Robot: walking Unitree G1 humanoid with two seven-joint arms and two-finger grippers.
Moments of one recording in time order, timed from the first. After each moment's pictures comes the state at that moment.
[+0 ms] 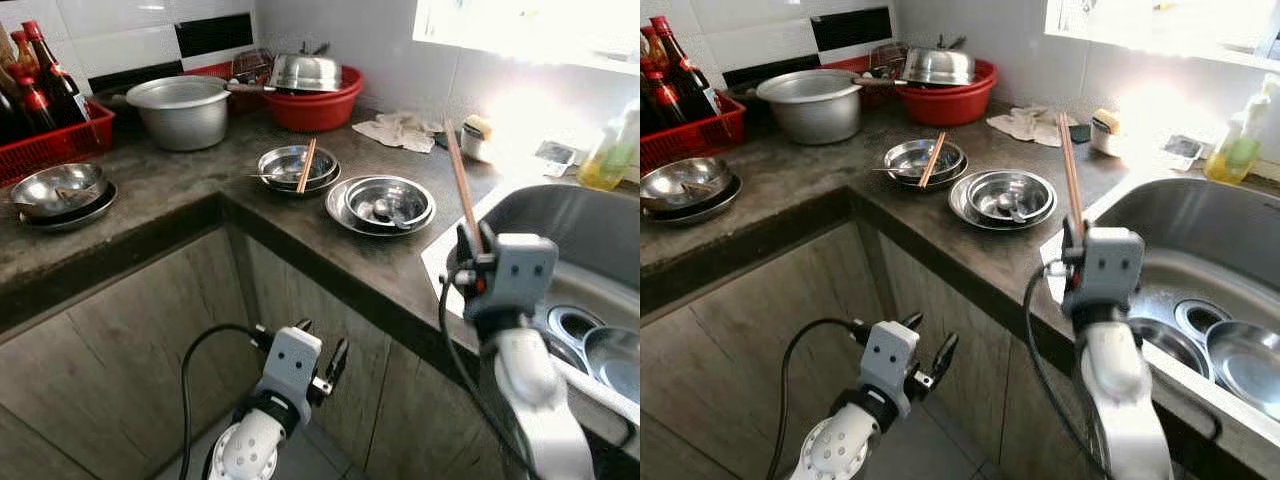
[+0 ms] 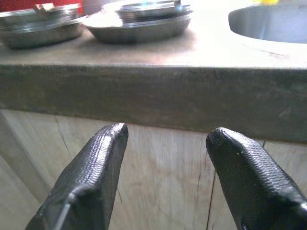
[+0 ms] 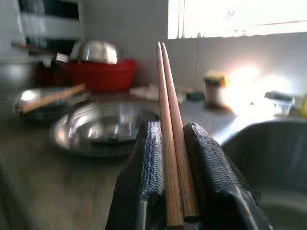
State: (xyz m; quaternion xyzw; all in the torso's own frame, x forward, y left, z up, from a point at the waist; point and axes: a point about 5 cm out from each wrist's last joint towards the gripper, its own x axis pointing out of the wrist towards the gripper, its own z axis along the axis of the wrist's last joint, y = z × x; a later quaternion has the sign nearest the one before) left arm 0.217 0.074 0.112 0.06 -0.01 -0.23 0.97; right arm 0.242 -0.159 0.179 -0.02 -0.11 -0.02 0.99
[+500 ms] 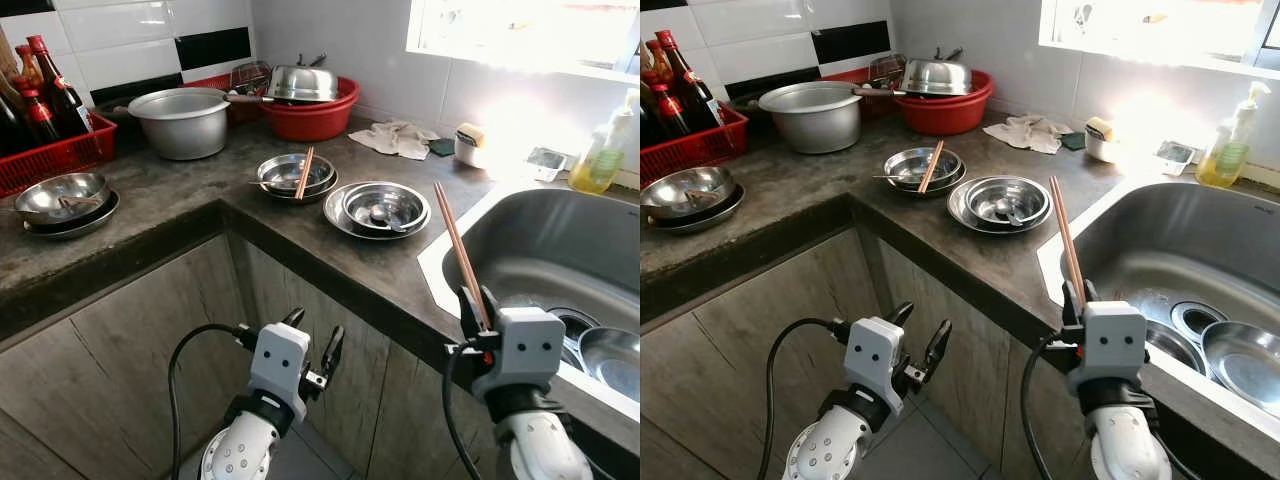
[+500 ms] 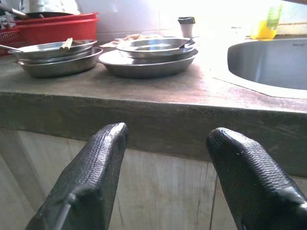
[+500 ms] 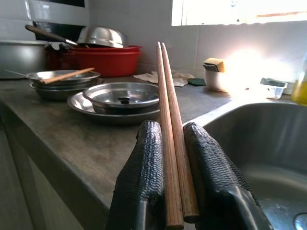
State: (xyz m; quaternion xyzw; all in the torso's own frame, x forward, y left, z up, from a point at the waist) left arm 0.211 0.078 0.126 0.03 -0.04 -0.21 0.98; right arm 0.204 -0.151 0.165 -0.02 -0.09 -0.01 1.00
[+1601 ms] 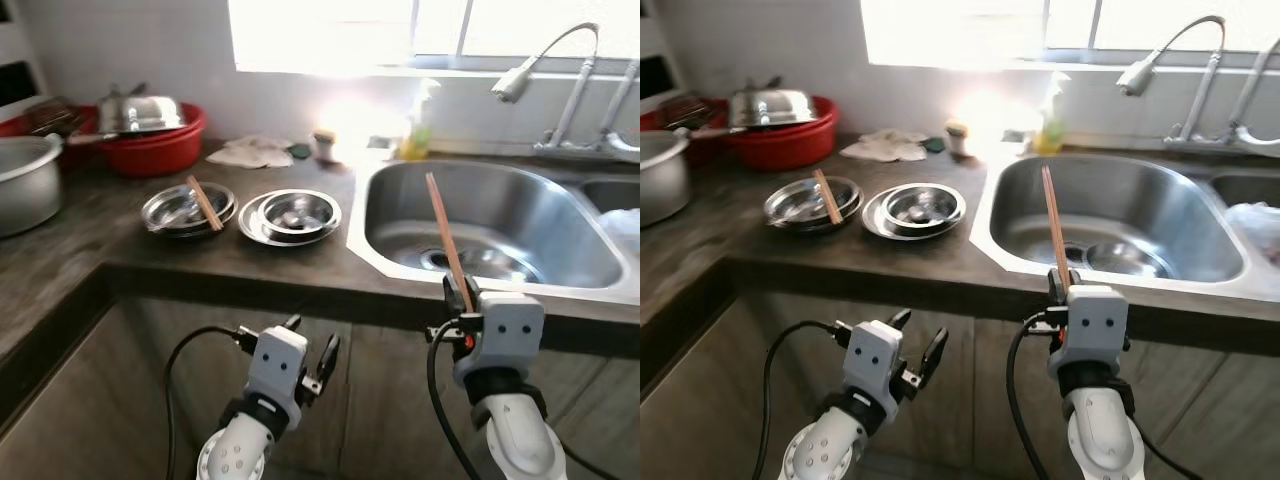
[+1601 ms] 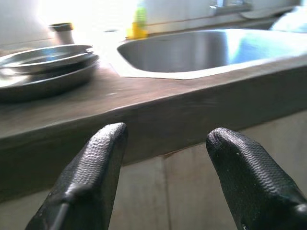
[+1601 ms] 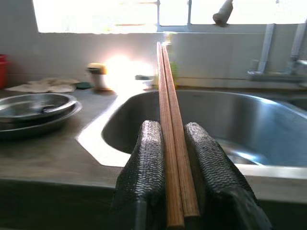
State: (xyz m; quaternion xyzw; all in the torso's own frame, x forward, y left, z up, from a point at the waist) left arm 0.212 0.079 0.118 0.06 -0.01 -0.23 0.97; right arm 0.215 -0.141 0.169 -0.01 -0.08 -0.03 1.00
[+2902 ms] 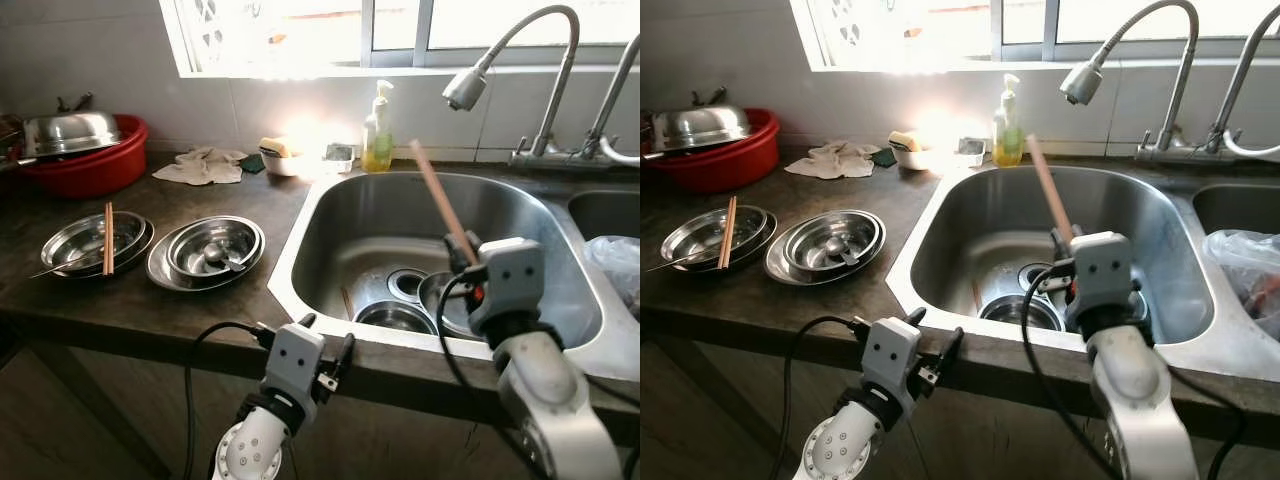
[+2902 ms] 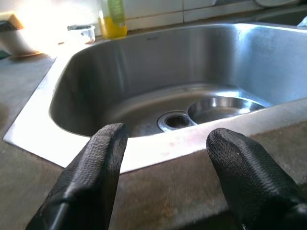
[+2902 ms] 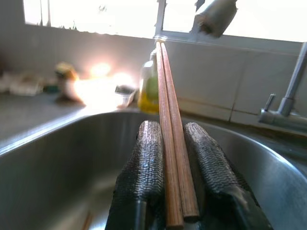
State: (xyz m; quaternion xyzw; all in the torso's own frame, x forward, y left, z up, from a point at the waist) left arm 0.215 0.073 0.116 0.06 -0.01 -0.23 0.97; right arm 0.264 -0.164 0.206 -0.10 -0.08 0.05 0.99
